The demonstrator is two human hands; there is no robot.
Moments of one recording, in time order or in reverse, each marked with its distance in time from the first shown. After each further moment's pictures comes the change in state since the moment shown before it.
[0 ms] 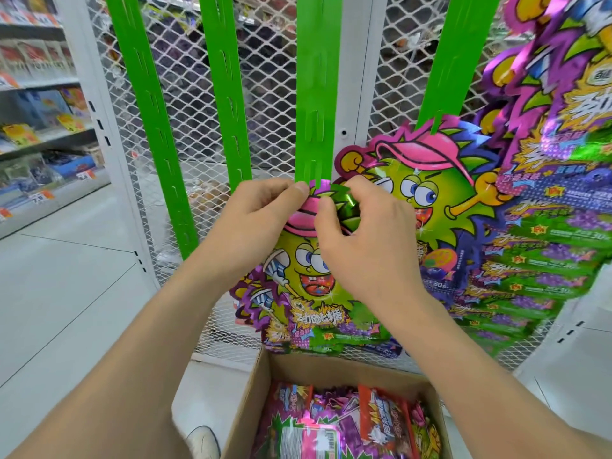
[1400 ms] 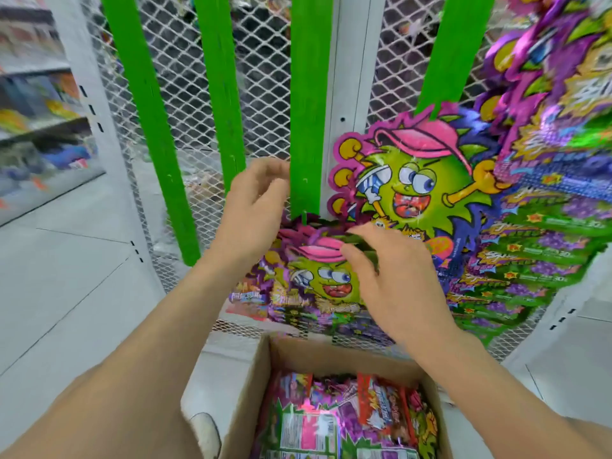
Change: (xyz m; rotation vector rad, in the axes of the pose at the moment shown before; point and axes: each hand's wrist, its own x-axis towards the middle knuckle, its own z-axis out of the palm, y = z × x) left_hand 0.019 -0.031 0.012 0.050 0.246 0.007; right_hand -0.046 0.053 -0.021 -0.158 -0.247 -0.073
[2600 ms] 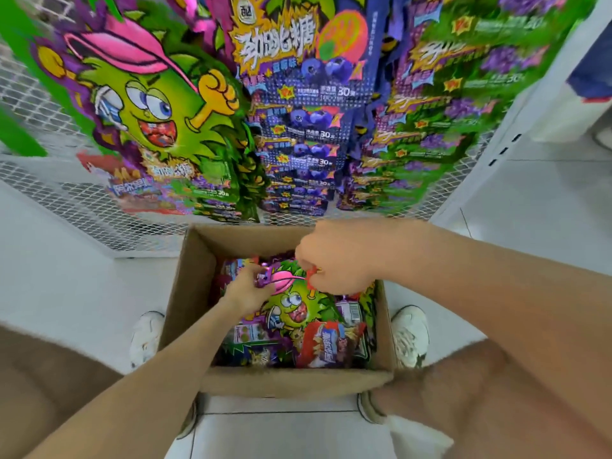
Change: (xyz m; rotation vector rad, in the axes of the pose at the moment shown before) left_hand -0.219 -0.333 0.141 0.450 -0.683 -0.748; right_hand -0.094 0.093 0.027 -0.333 -1.378 -0.100
